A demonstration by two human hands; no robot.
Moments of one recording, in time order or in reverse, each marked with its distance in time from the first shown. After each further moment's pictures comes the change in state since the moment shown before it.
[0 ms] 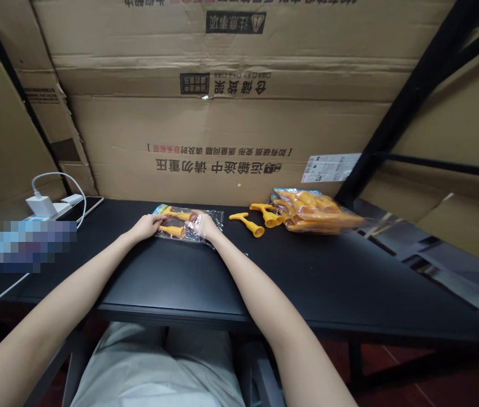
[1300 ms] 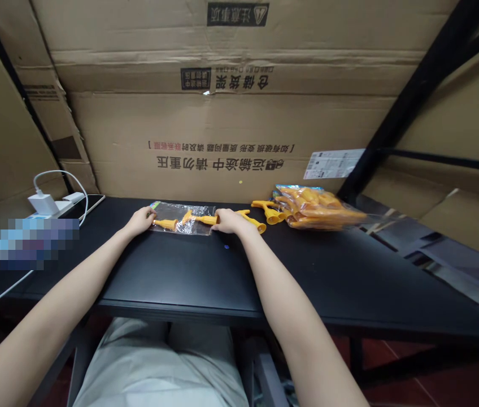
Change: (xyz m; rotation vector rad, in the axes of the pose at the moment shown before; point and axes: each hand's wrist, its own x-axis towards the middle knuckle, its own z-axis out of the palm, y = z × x) left_hand 0.008 -0.034 0.003 -0.003 0.172 -0.121; right_hand -0.025 -0.041 -0.084 -0.721 -0.341 0.167
